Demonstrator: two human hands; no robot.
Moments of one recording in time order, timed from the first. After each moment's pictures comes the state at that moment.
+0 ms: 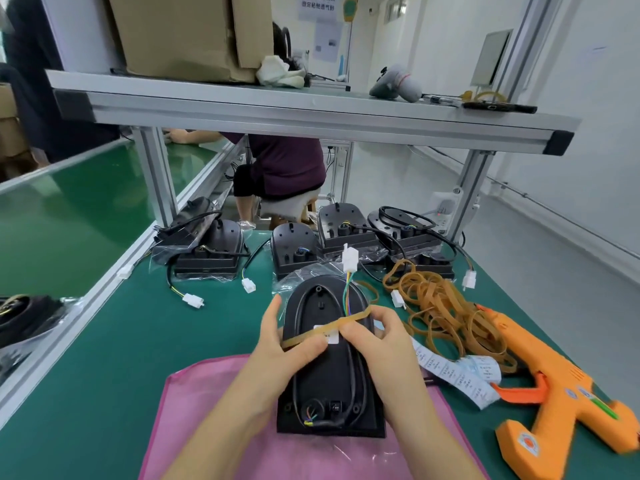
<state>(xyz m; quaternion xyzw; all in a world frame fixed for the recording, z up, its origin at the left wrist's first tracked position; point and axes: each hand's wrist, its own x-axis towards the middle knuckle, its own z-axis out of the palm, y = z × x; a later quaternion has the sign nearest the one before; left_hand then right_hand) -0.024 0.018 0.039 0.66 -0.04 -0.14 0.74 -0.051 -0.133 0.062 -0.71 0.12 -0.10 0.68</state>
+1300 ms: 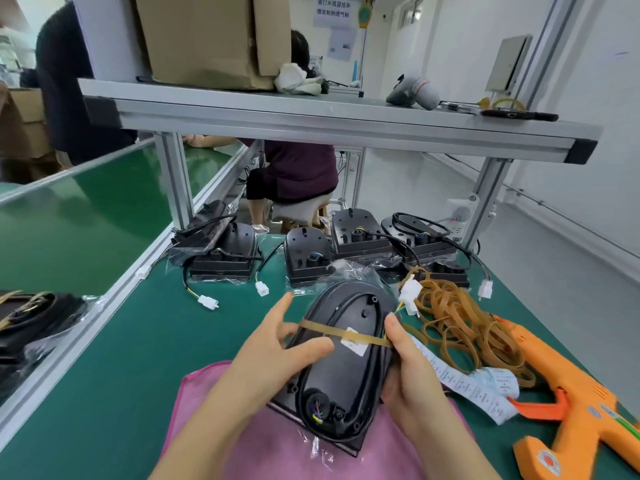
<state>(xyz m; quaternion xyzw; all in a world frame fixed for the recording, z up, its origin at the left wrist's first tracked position) -0.022 0.042 0.063 0.79 -0.07 -0.10 0.61 -0.042 -0.145 0.041 -0.48 0.11 0.04 0.87</state>
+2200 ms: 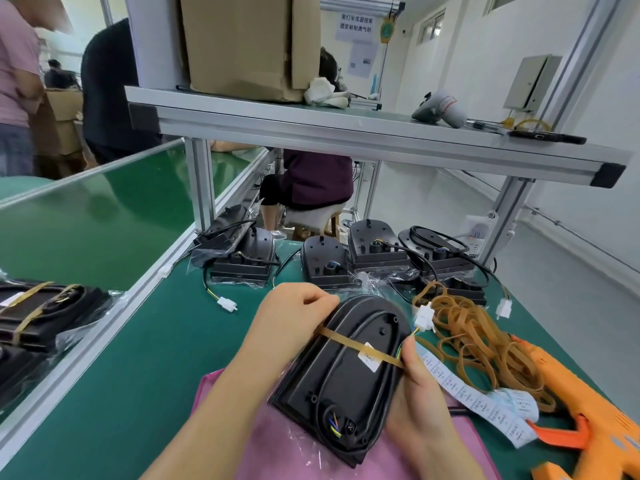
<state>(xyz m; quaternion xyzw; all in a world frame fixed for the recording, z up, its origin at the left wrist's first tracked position) 0.007 0.040 0.102 0.86 -0.07 0.03 0.50 -0.035 -0.132 0.022 -0.35 0.09 0.08 0.93</state>
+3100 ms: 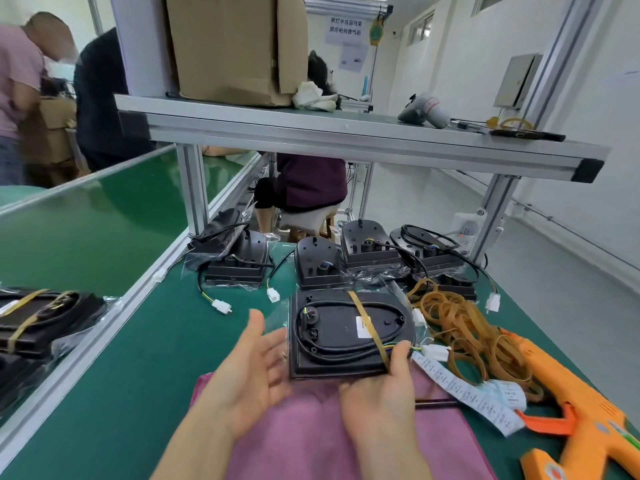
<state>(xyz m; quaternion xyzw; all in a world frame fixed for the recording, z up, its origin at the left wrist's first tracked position) -0.018 0.073 0.039 0.48 0.06 -0.24 0.84 -0.037 -0.090 0.041 -0.18 0.21 -0.06 0.96</state>
